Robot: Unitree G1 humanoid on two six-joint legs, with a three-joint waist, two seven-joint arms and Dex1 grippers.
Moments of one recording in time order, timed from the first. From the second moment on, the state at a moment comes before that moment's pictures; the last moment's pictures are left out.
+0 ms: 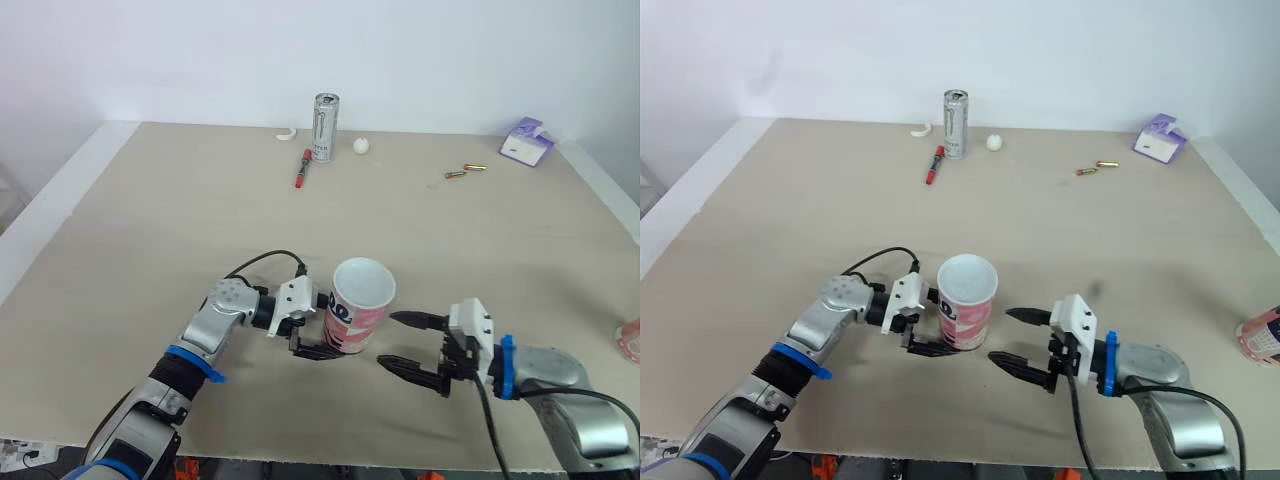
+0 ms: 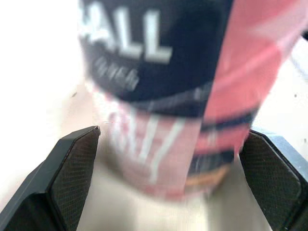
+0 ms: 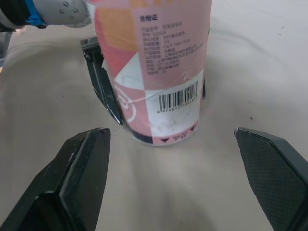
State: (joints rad) left arm -0.55 0.33 -0.35 0.33 -0.17 0.00 -1.29; right arm 0.04 -0.63 -0.05 -0.29 0.42 0.27 1.08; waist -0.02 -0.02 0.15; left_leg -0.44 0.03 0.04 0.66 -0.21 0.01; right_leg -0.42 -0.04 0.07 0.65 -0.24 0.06
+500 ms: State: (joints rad) left arm -0.48 0.45 -0.28 0.16 -0.26 0.08 -1.34; right arm -0.03 -0.56 0.08 -0.23 0.35 0.21 1.02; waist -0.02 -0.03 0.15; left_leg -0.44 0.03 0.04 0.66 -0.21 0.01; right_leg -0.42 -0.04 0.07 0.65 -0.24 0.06
